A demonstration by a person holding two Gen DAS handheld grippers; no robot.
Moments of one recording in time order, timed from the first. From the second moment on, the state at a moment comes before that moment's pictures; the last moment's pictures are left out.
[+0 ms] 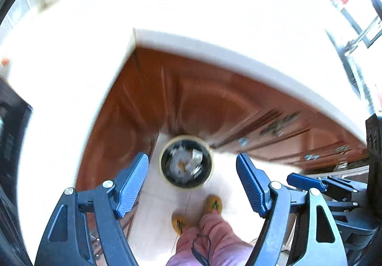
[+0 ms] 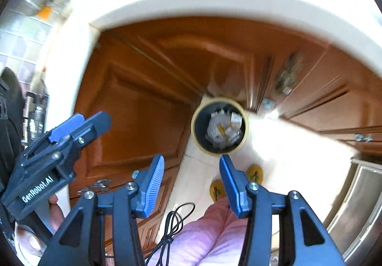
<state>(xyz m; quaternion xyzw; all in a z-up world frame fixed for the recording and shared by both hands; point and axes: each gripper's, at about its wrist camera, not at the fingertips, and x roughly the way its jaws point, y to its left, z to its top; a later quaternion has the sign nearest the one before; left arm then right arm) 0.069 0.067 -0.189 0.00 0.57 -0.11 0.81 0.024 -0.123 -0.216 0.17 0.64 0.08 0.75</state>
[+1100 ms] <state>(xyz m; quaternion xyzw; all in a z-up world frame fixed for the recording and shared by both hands) 0.125 0.005 0.009 0.12 0.32 -0.12 0.93 0.086 -0.211 -0.013 0.19 0.42 0.04 0.89</state>
